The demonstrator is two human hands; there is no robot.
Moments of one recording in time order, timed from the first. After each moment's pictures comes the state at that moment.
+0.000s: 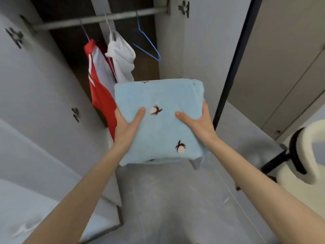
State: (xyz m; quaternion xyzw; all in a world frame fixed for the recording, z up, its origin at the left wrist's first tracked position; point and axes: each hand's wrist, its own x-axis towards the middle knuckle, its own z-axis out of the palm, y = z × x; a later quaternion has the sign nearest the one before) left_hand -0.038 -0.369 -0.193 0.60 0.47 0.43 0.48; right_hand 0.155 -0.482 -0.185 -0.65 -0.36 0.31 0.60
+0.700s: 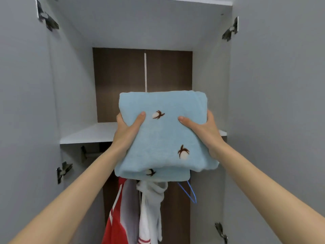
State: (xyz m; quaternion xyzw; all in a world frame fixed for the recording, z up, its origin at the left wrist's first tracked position) left_hand 0.007 -0.079 0.131 0.61 0.33 0.62 0.37; right_hand 0.232 -0.157 0.136 -0.47 -0.55 0.20 0.66
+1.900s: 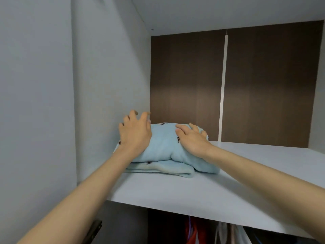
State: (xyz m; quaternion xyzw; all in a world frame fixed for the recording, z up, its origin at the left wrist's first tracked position) left_hand -0.140 0.260 0.174 0.60 0.66 0.39 -0.22; right_hand 0.034 0.271 0.170 -0.56 -0.75 0.10 0.33
